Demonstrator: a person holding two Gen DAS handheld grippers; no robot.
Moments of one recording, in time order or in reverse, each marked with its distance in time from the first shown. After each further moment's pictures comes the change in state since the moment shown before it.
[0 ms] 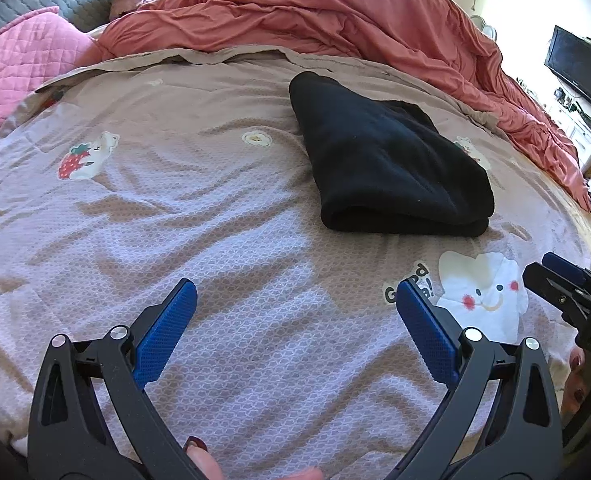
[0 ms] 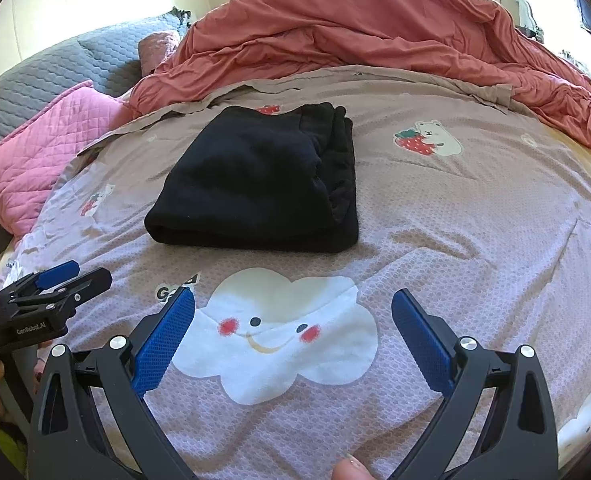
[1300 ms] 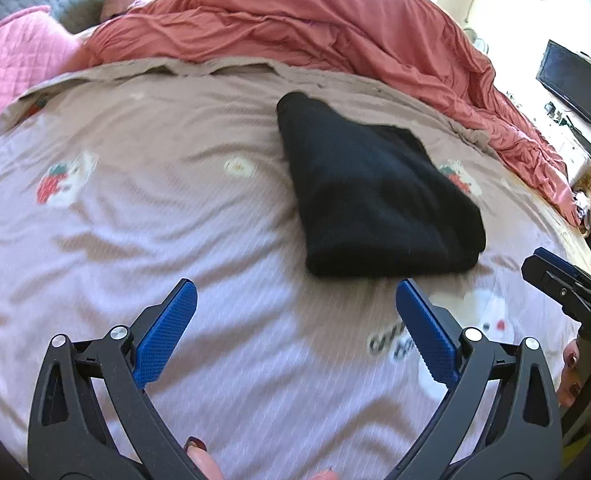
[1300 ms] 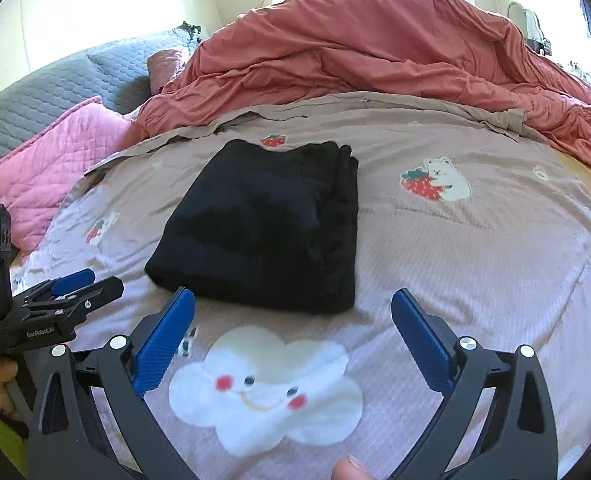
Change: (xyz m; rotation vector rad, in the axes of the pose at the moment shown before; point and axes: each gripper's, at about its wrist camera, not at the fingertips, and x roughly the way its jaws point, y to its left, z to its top) left arm 0.010 0.002 0.023 -0.026 -0.023 -0.060; right arm 0.002 -0.006 0.029 -0.014 -0.054 0.047
